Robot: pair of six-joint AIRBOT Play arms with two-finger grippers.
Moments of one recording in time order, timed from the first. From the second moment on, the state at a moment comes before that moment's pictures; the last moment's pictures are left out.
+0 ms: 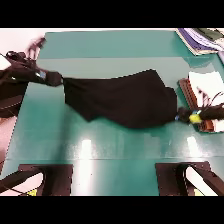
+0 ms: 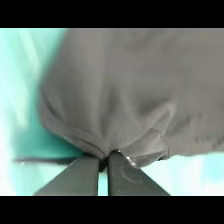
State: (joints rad) left arm -0.02 -1.13 1.34 0.98 -1.16 -1.24; right arm -0.32 -0.88 0.80 -1.00 1.33 1.39
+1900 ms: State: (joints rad) left arm -0.01 -1.60 1.58 1.08 -1.06 -1.45; right arm -0.22 -1.67 1.74 -1.21 1.43 1.49
